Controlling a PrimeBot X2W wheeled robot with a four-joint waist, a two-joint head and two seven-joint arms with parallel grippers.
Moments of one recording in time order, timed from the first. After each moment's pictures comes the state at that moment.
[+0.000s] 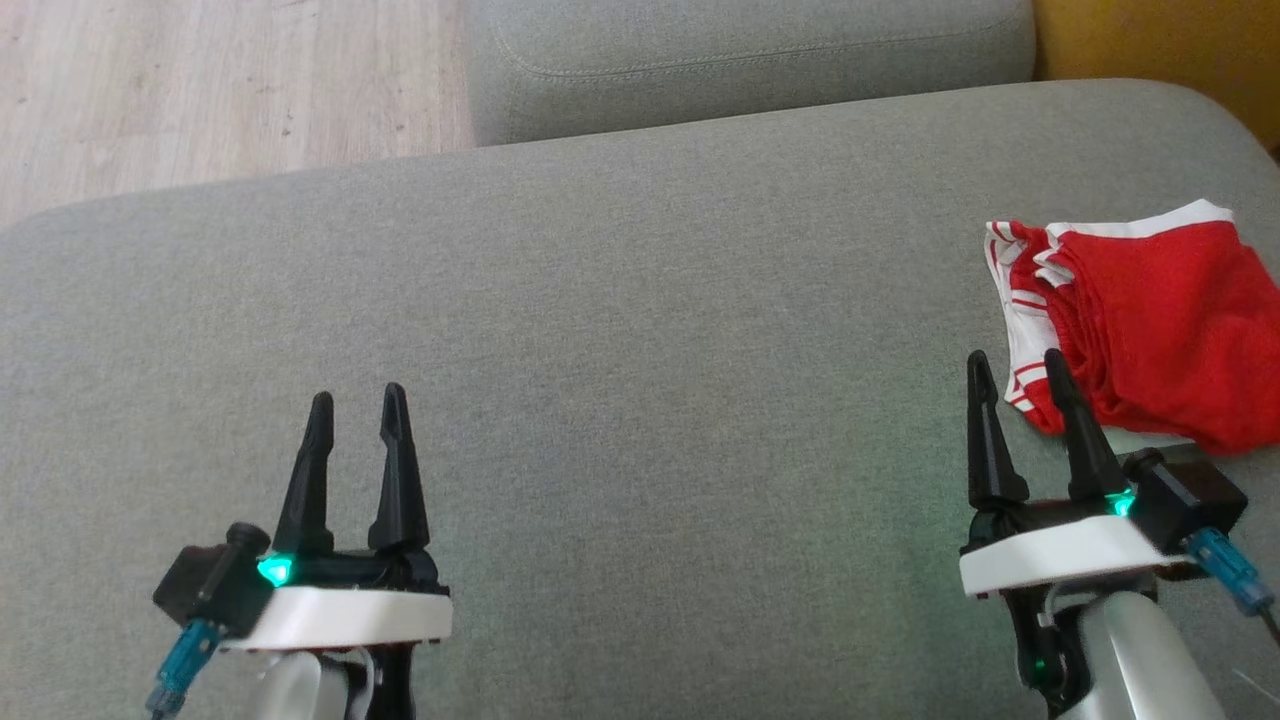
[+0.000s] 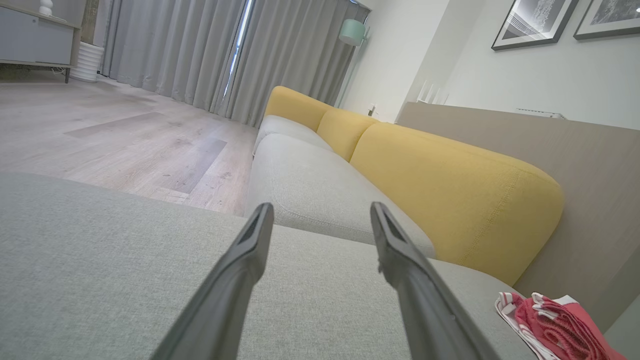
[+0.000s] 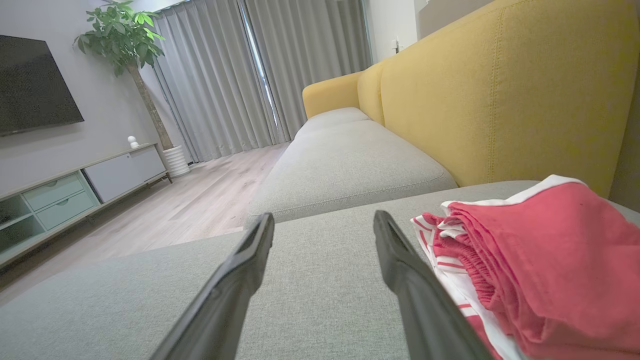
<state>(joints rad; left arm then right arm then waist) -0.07 0.05 -0.15 0.15 -0.45 -0.12 -0.26 -0.09 -0.05 0.06 0.24 0.25 0.12 -0.25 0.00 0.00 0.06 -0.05</state>
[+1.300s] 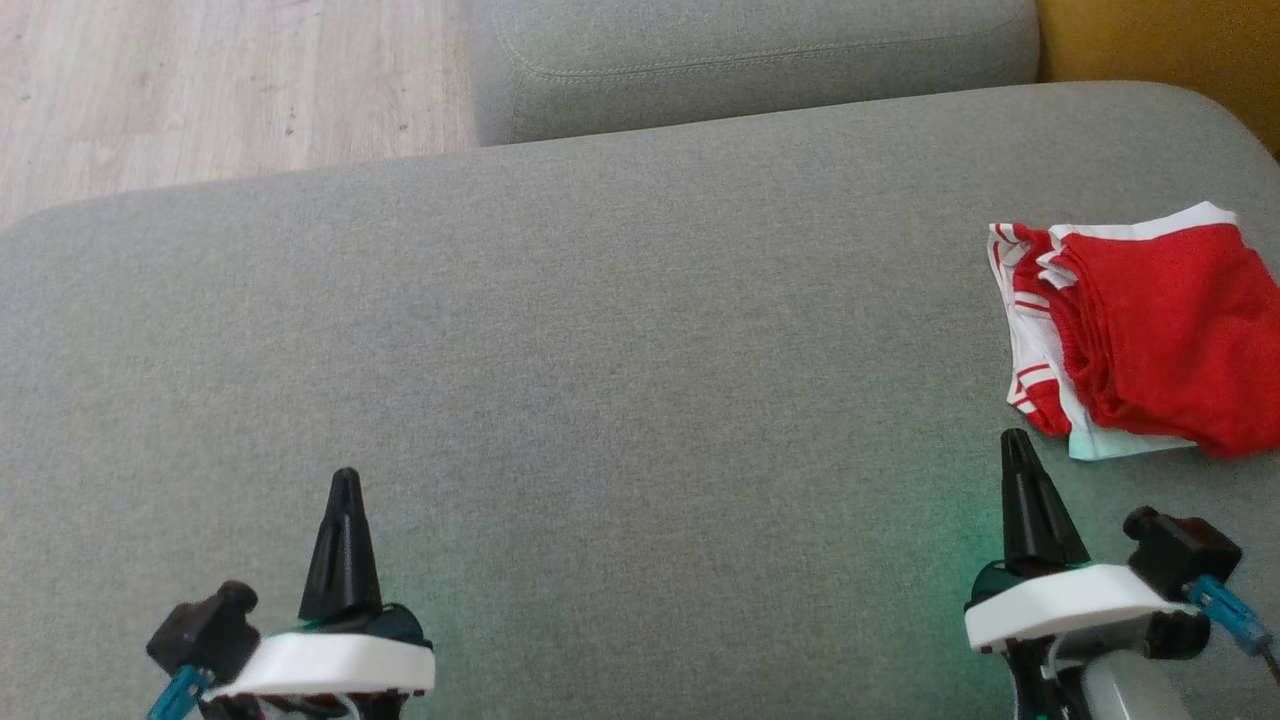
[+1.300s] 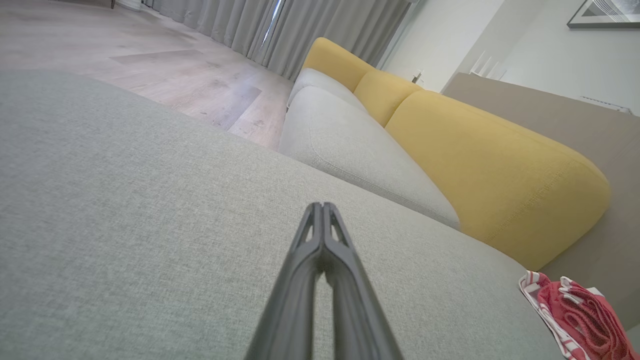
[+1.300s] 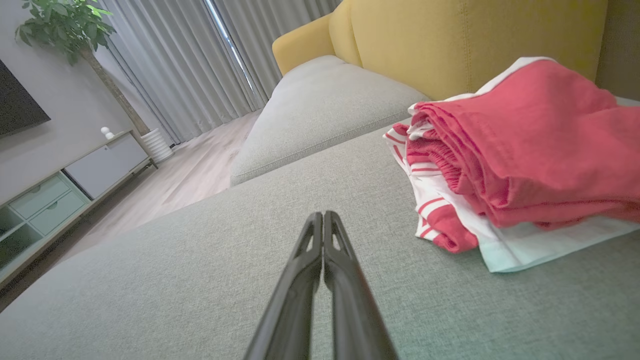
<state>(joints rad) 0.00 0.05 -0.13 0.25 -0.57 -0.12 -0.23 -0.03 -0.05 0.06 0.34 0.39 0.12 -0.22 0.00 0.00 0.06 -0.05</state>
